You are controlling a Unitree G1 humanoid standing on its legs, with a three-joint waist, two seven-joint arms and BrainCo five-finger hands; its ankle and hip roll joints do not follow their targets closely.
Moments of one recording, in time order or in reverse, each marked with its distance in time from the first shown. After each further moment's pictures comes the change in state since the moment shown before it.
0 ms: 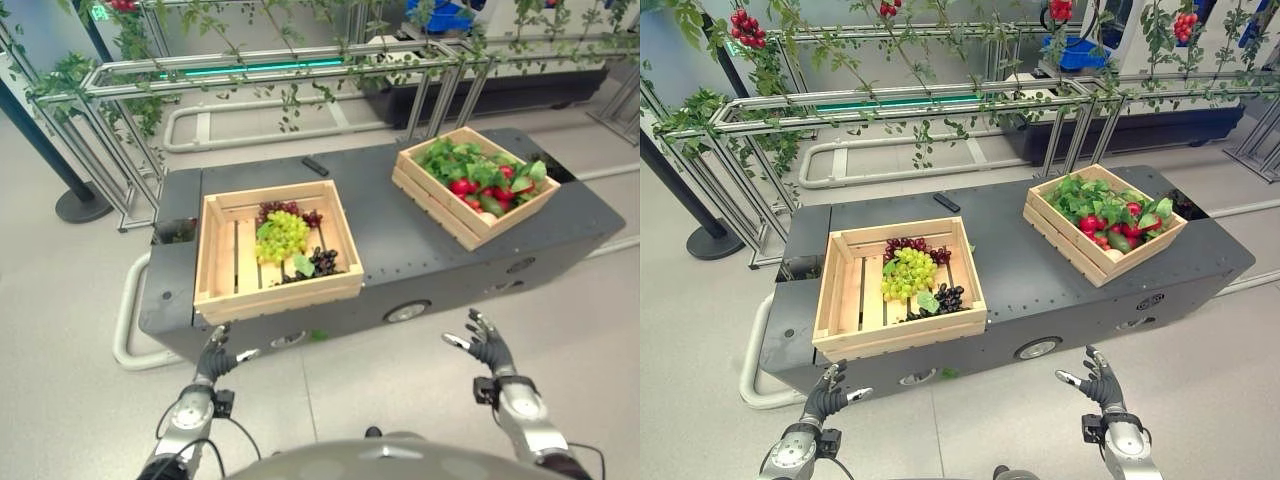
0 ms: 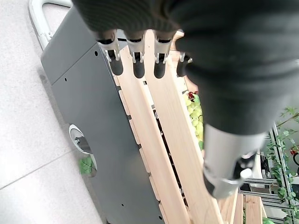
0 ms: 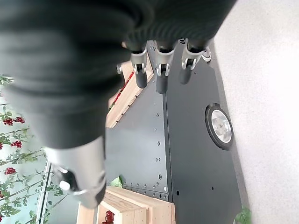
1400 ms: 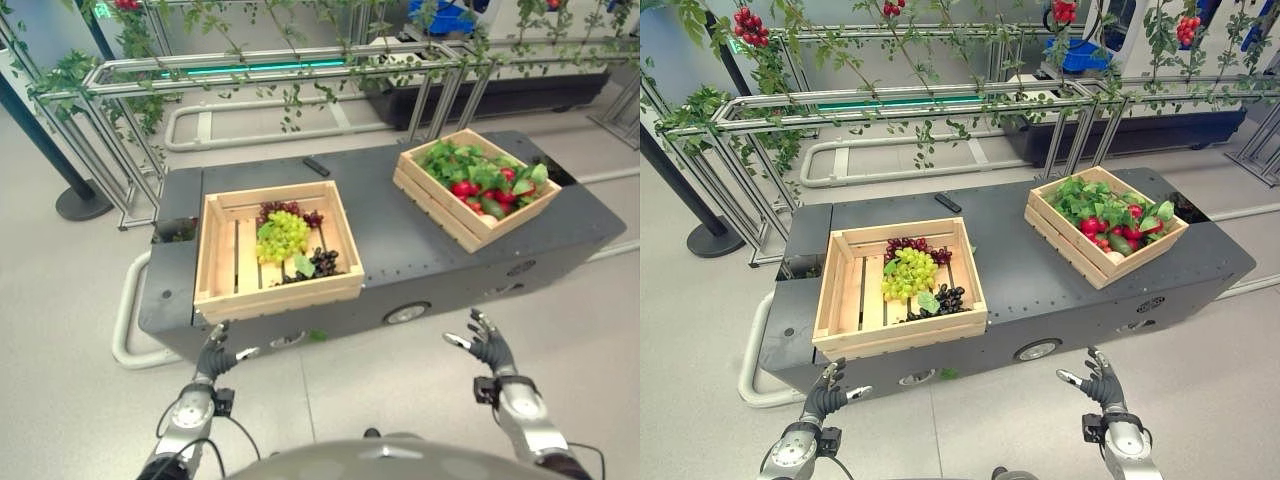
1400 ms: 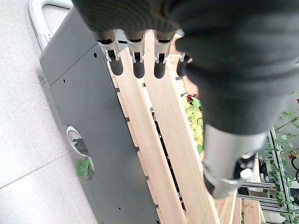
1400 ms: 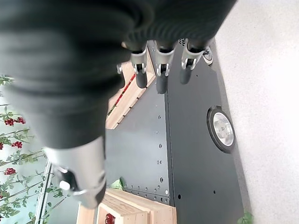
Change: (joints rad) left arm -0.001 -0.001 0.000 -0.004 0.000 0.000 0.014; right arm -0.001 0.000 0.000 0.001 0.000 0.000 -0.016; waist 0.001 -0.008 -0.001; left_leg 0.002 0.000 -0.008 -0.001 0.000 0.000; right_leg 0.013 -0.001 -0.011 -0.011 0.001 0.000
